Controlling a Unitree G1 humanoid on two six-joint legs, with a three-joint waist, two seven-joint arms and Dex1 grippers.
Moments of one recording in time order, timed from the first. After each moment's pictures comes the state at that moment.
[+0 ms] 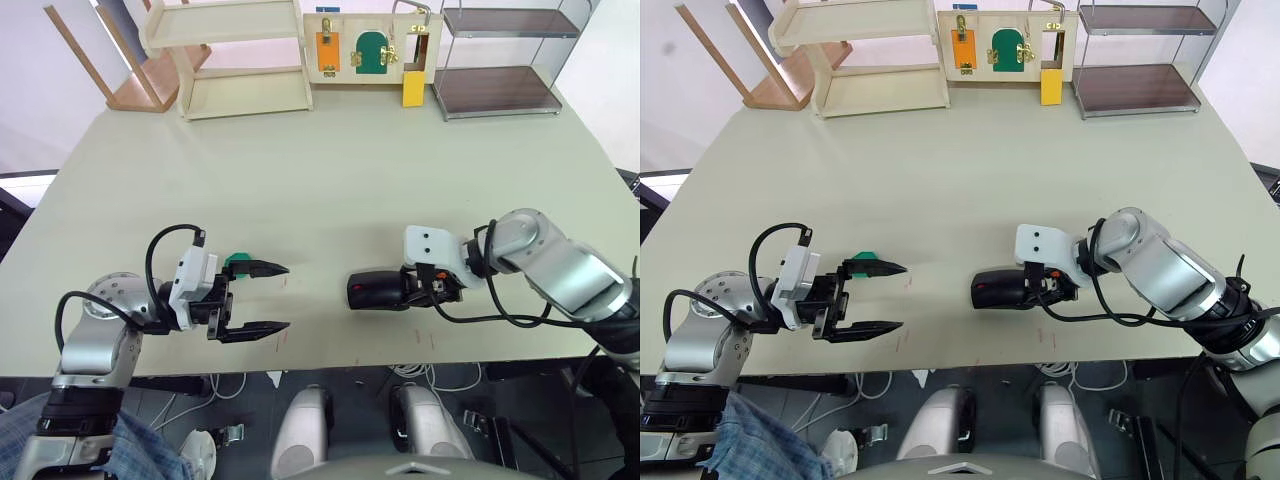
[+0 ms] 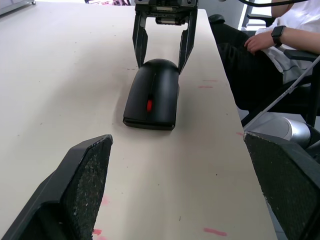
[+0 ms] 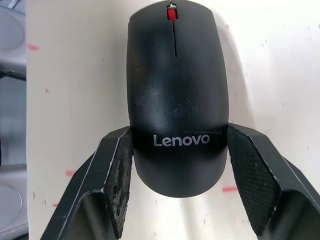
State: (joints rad) left arm -0.12 0.80 0.12 -0.05 -0.54 0.08 -1.48; right arm -0.75 -0.81 0.57 -0.38 0.20 0.91 1.11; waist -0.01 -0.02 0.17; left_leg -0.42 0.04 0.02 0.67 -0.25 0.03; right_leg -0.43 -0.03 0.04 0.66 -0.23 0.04
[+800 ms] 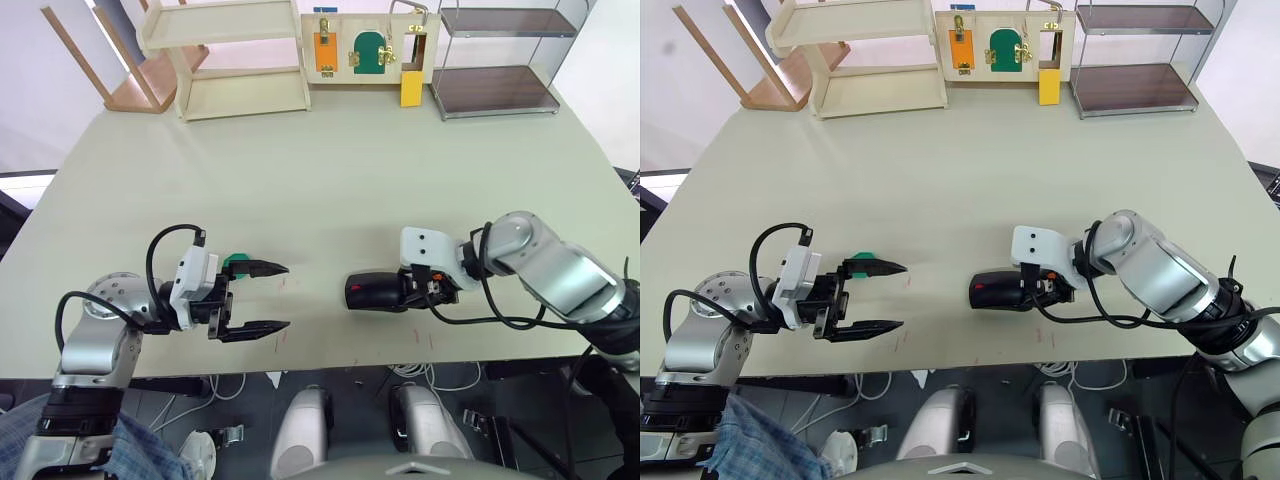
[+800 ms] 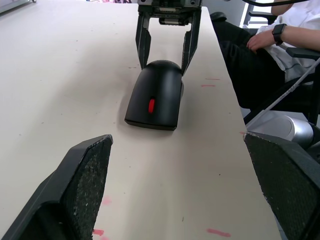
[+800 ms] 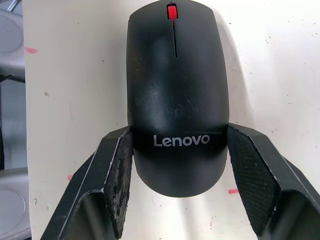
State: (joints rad) left arm -0.12 0.80 0.12 -0.05 -0.54 0.08 -1.47; right arm -0.75 -0.79 0.58 -0.40 0.18 0.96 1.10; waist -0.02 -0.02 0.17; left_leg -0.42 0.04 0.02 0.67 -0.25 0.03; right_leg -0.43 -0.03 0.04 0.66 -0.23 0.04
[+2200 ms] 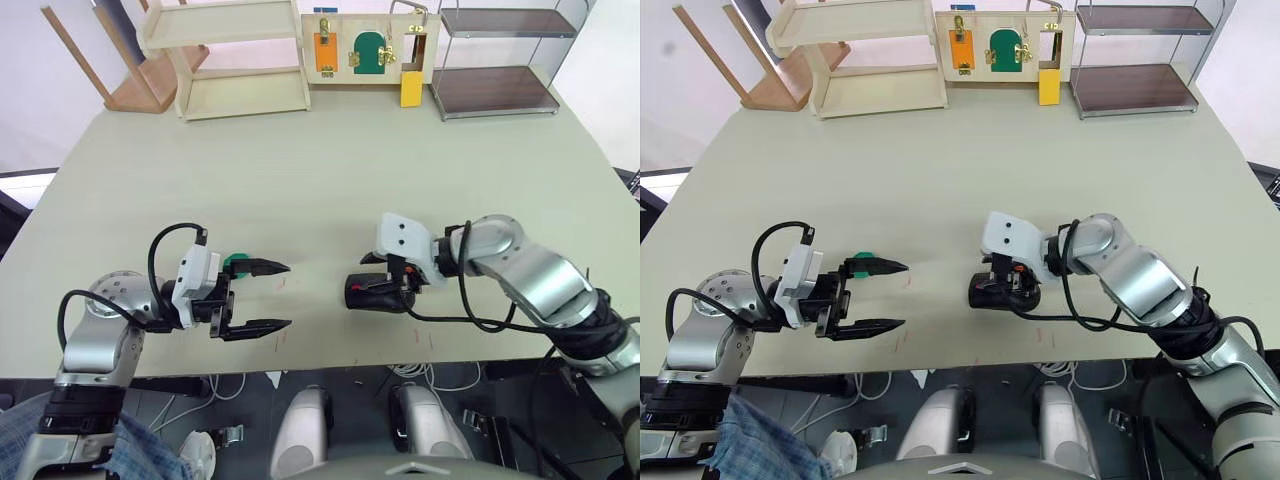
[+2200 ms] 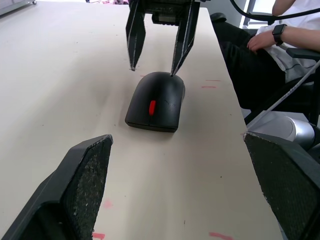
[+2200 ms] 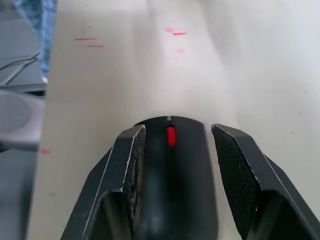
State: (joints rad) left arm -0.13 0.79 0.11 -0.04 -0.53 0.08 -1.46; right arm -0.71 -0.58 0.51 -0.38 0.23 0.89 0.95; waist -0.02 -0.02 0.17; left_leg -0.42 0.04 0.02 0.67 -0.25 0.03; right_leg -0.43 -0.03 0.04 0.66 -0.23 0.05
